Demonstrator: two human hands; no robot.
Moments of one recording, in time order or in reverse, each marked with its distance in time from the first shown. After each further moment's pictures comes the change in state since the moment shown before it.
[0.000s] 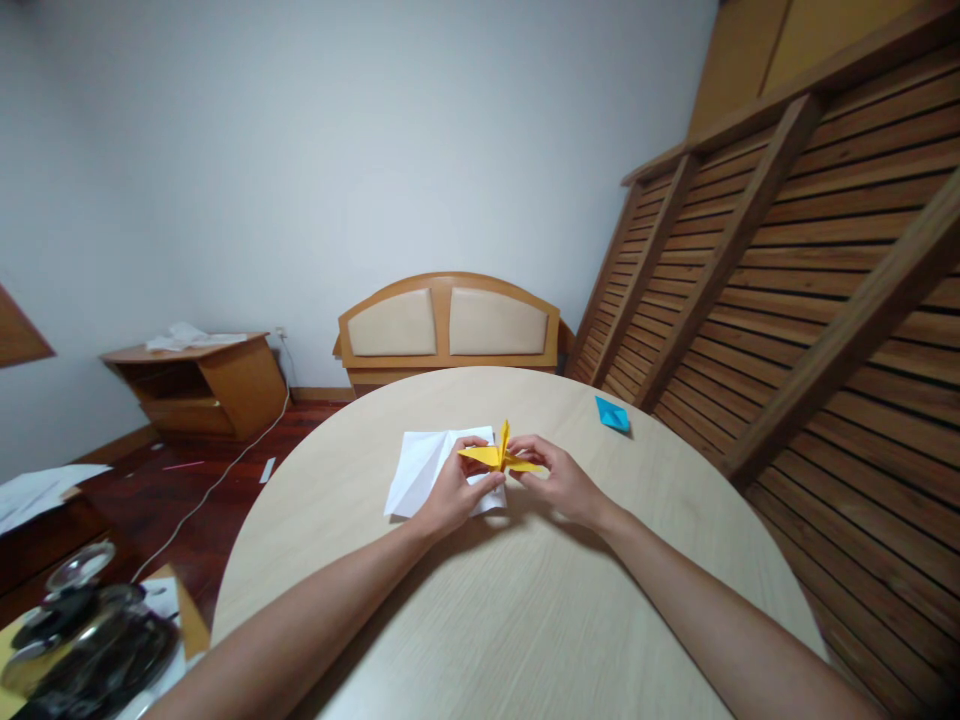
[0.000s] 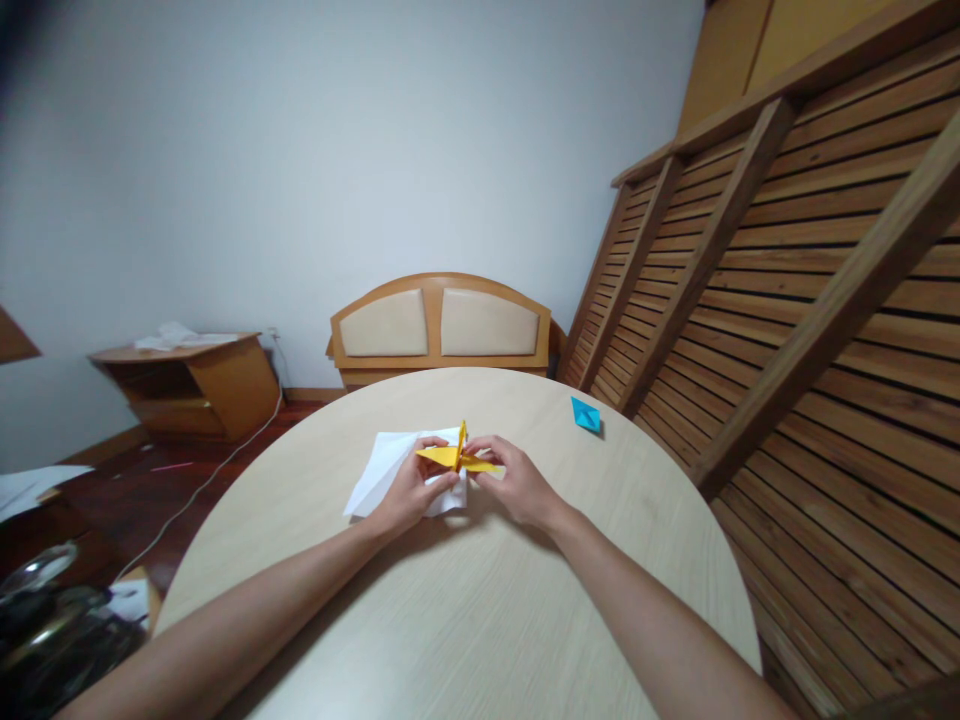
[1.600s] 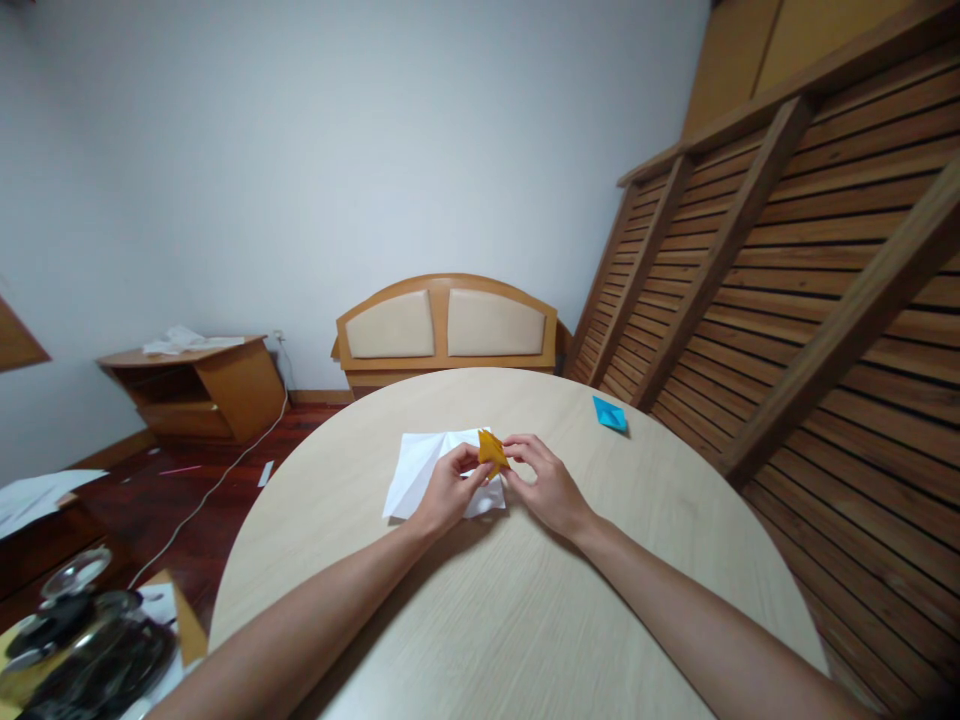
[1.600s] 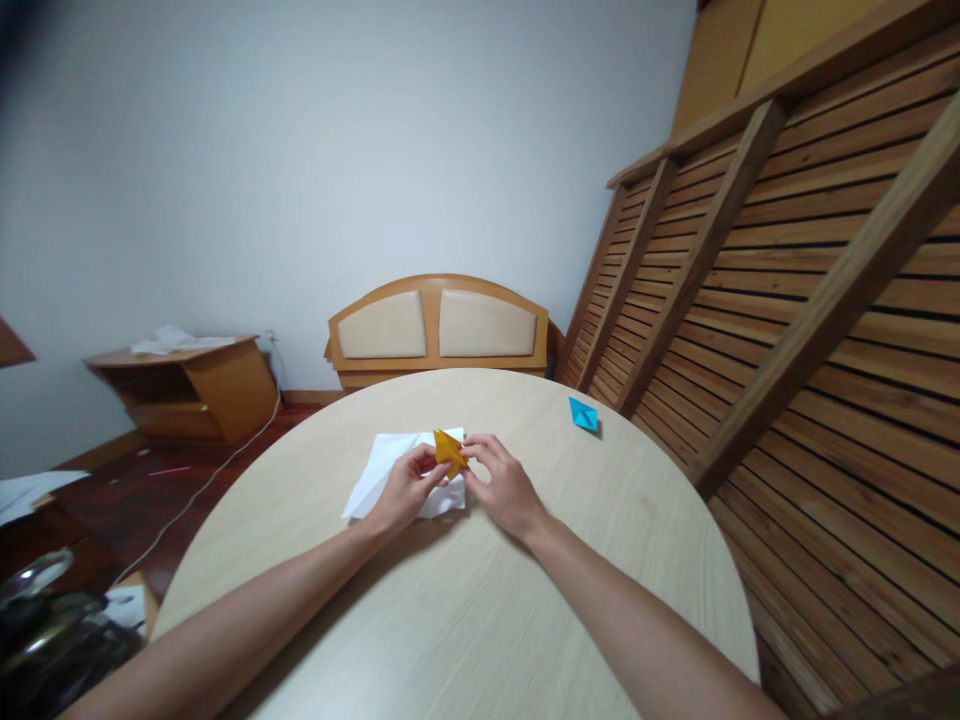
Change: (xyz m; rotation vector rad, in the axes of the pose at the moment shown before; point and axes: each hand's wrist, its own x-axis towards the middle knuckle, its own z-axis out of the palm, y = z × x) left_hand 0.005 0.001 -0.002 0.144 0.039 0.037; right_hand -0.002 -0.005 0.021 -0.274 0.148 -0.152
